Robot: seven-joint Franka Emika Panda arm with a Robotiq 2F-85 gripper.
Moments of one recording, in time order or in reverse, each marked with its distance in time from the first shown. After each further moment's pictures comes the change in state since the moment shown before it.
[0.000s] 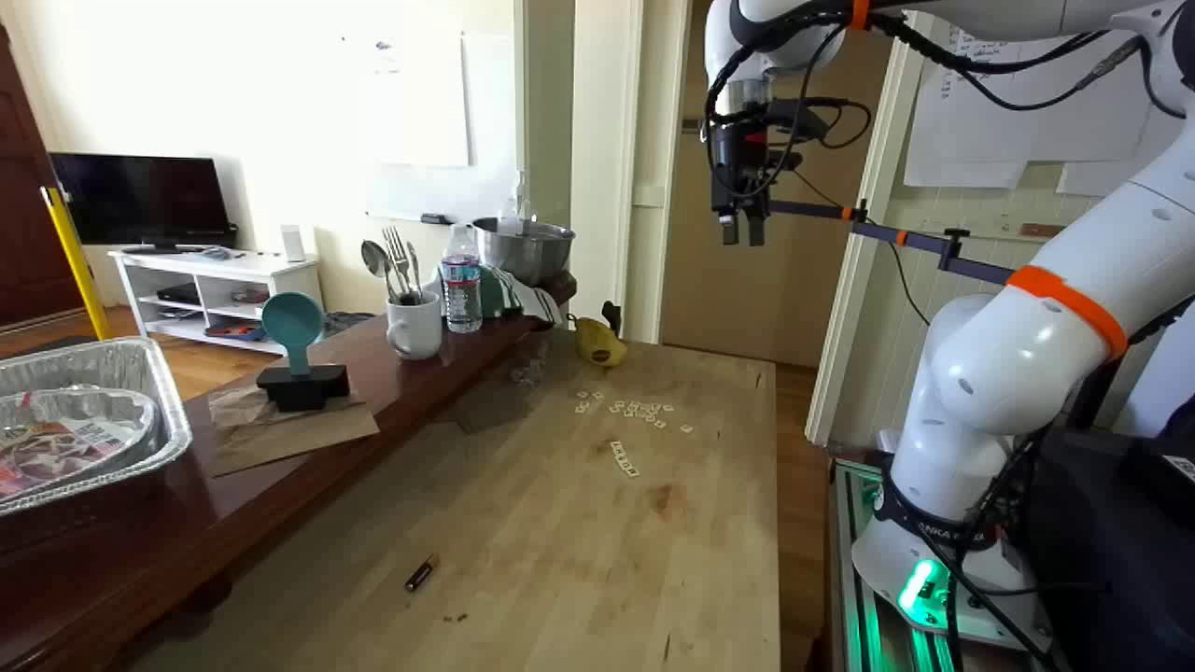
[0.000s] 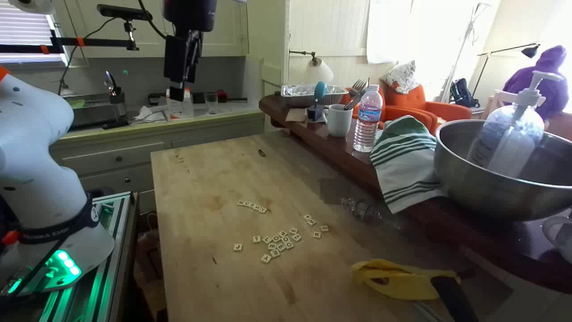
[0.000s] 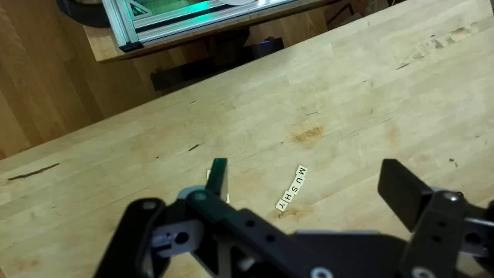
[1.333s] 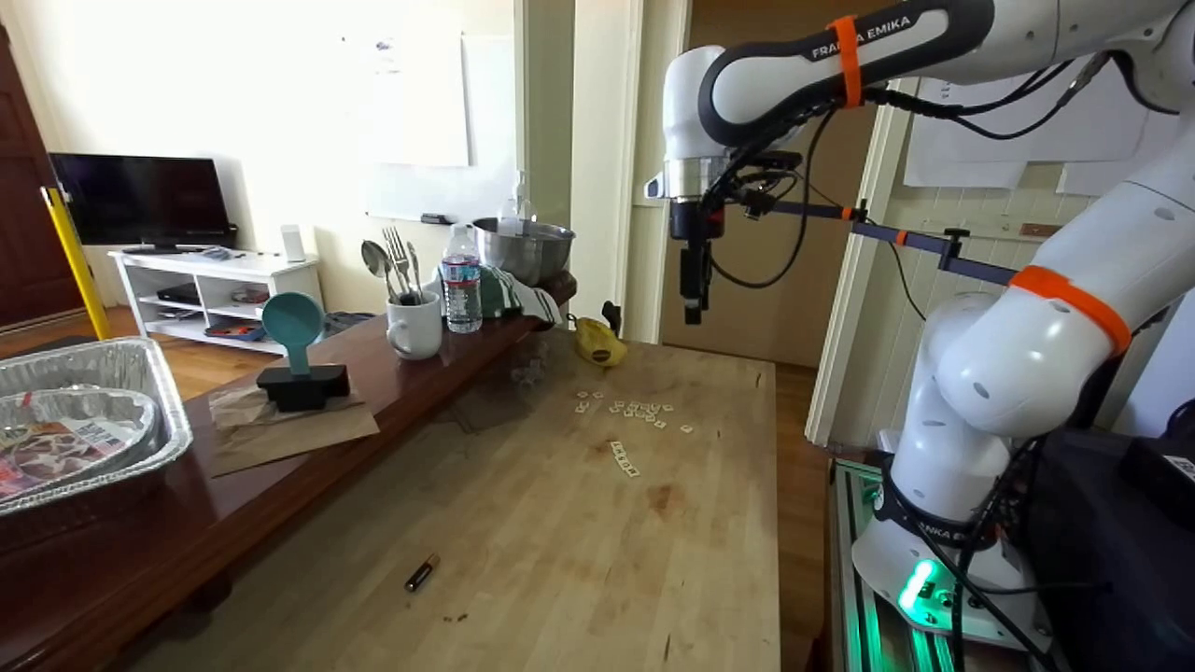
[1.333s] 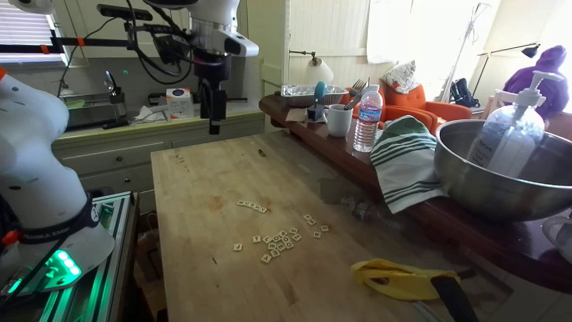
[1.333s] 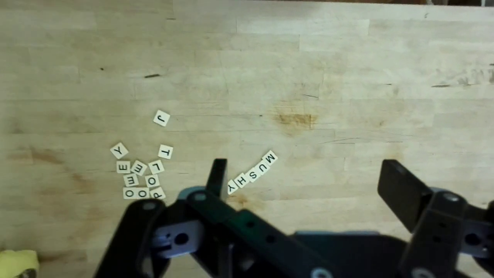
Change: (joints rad) arm 0.102 0.001 0.130 -0.270 -0.011 0.385 -0.195
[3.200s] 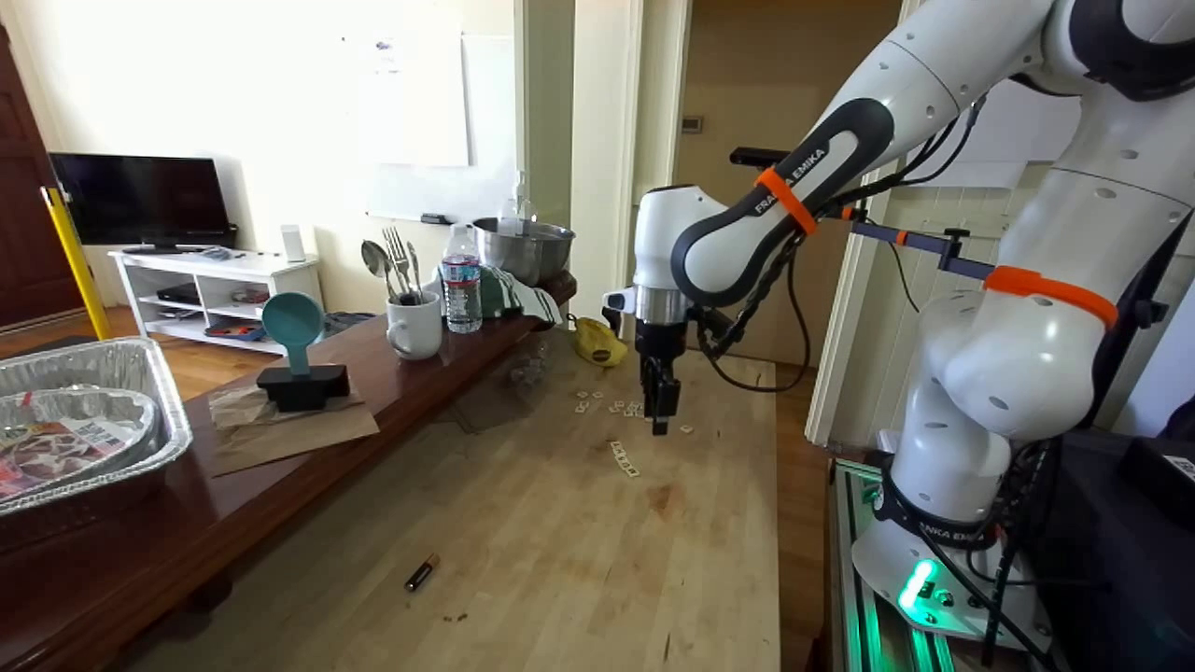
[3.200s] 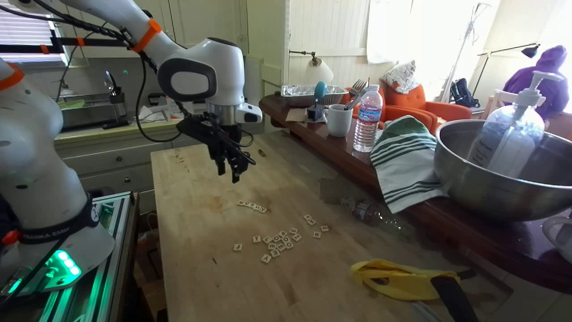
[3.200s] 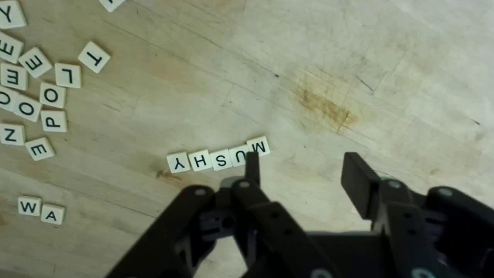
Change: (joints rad) arm 0.122 0.279 -0.013 -0.242 0.007 0.632 -0.365
